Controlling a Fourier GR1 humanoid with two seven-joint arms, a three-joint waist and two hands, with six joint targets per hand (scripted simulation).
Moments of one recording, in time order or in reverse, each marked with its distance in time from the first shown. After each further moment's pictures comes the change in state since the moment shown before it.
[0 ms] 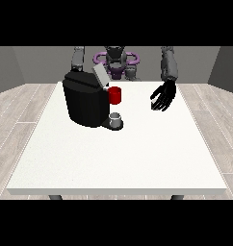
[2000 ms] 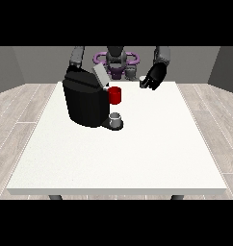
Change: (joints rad) left arm -0.261 -0.094 -0.028 0.162 -0.180 -0.248 0.016; right arm 0.021 -0.010 -0.039 0.185 0.022 -0.007 -0.026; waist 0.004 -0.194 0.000
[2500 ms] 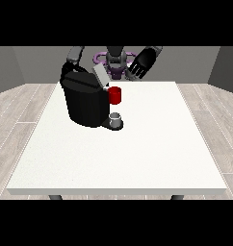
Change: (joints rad) left arm -0.169 -0.037 0.060 -0.036 0.042 -0.098 0.125; right arm -0.051 -0.011 -0.028 -0.012 -0.024 0.005 0.010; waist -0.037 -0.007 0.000
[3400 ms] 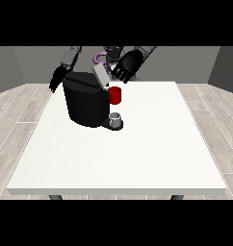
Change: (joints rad) left arm -0.257 0.084 0.087 0.040 0.013 -0.034 0.070; right arm -0.132 -0.034 -0.043 -0.035 -0.016 -0.002 -0.007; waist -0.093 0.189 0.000
